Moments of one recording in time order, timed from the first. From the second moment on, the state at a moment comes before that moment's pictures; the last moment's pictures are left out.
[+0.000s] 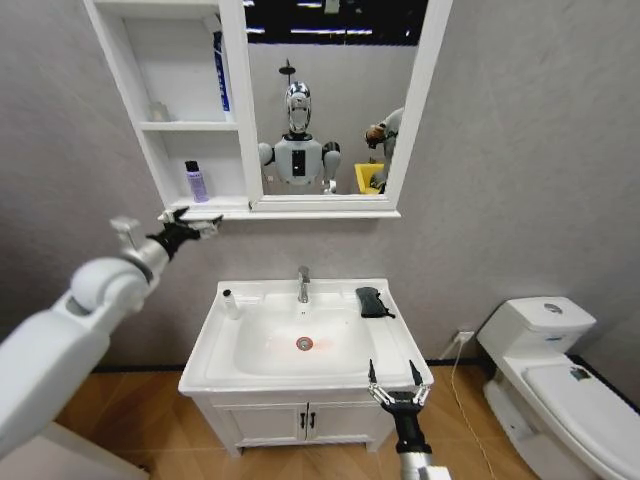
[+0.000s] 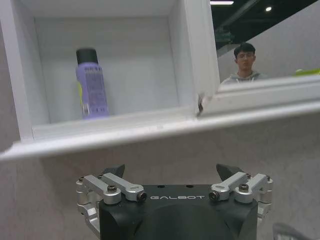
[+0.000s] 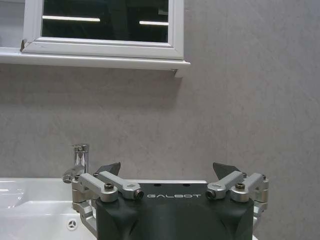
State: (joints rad) left arm 0.70 -0.68 -0.27 -1.91 -0.83 0.26 -0.16; right arm -1.72 1.50 0.46 2.01 -0.04 0.46 0.16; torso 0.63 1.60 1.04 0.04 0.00
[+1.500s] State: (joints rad) left arm 0.71 -1.18 -0.24 -1.23 -0.43 0.13 -0.10; right arm -1.74 1.46 0.49 2.00 0.00 0.49 0.19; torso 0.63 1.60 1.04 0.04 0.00
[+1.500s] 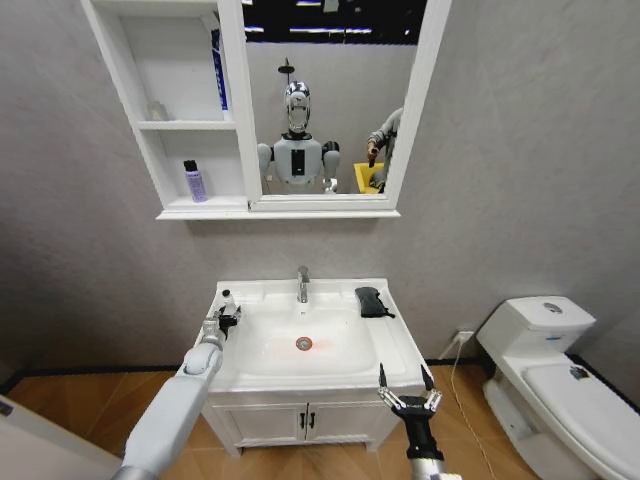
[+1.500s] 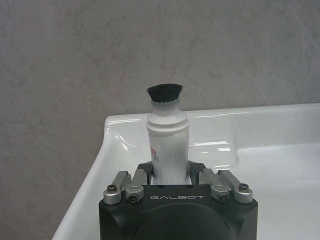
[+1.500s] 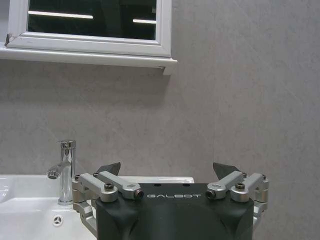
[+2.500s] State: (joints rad) left arm 0.28 -0.59 -0.18 -1.87 -1.03 0.63 -0.13; right arm -1.73 1.49 0.46 1.99 -0.05 0.48 0.18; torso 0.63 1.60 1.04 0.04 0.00
